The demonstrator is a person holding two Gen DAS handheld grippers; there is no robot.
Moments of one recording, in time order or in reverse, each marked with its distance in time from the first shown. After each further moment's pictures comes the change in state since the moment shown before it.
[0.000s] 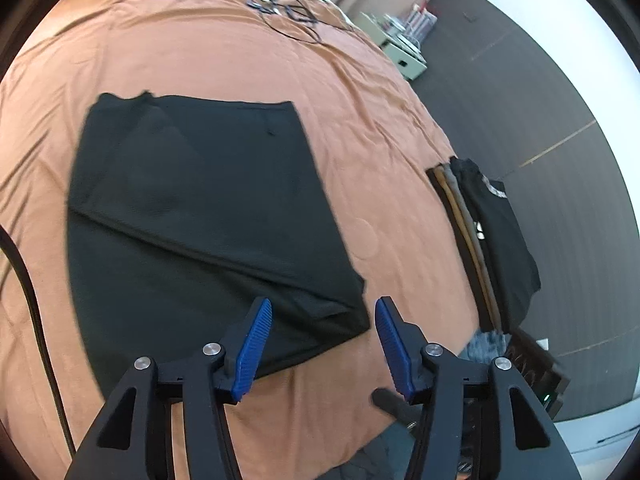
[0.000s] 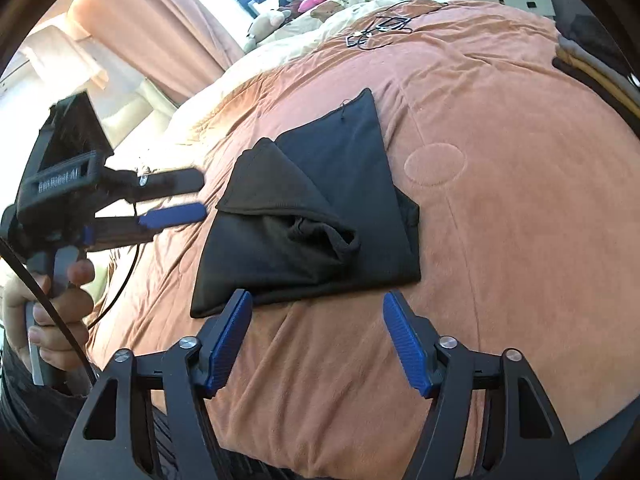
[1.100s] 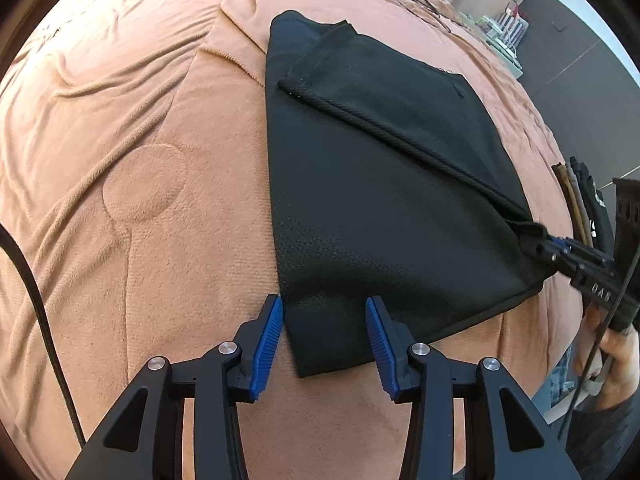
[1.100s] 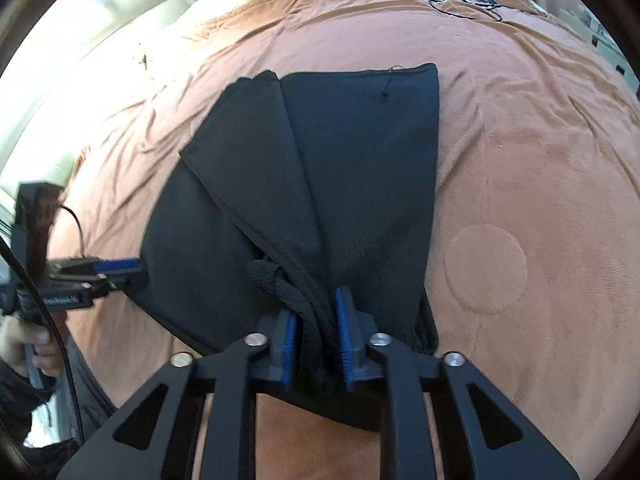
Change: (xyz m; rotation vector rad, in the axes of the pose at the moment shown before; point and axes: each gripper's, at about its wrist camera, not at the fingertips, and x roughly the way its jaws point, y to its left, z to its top) left arm 0.002 0.123 -0.063 -0.126 0.017 0.291; right arm 0.125 0.029 0.101 -0.296 0.307 -0.073
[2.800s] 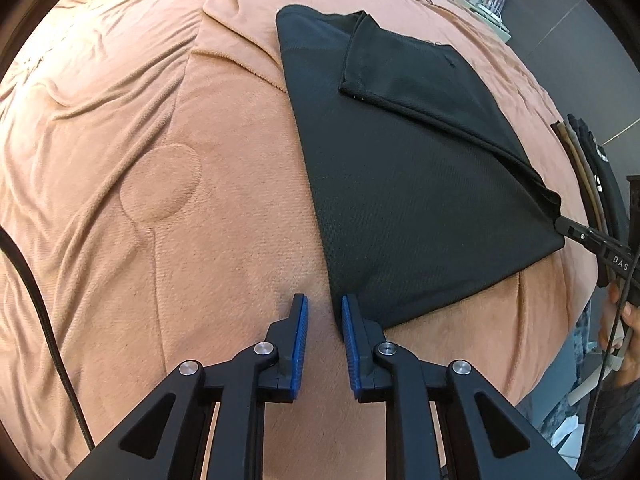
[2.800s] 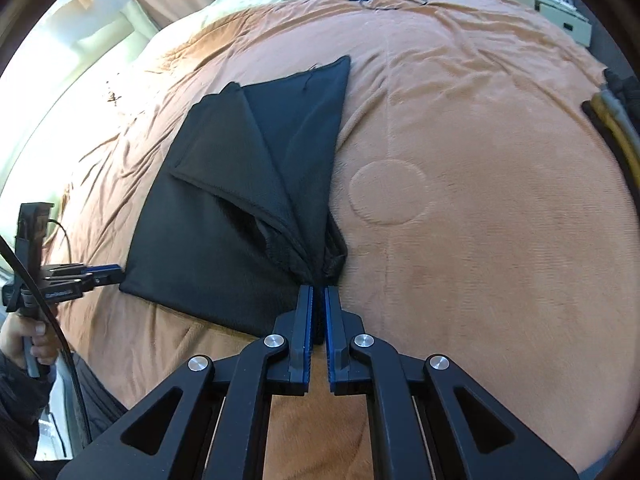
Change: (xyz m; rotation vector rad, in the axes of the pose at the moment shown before) left arm -0.005 -0.003 -0.001 0.124 0.050 0.044; right arm -0.056 -0.032 -0.056 0.131 -0.053 -0.089
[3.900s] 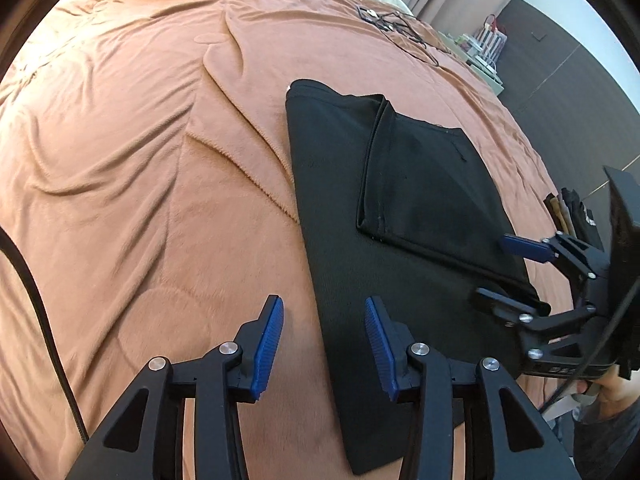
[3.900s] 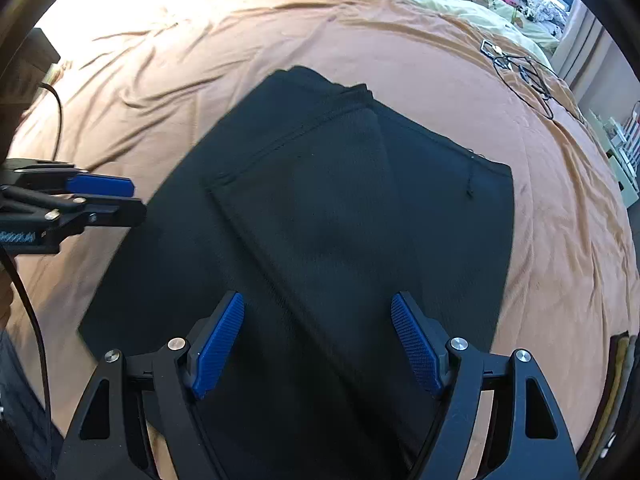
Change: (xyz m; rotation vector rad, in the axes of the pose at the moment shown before) left arm 0.007 0.025 0.076 -0.051 -0.150 -0.088; right arm 0.114 0.141 0.089 -0.473 0.090 -0.170
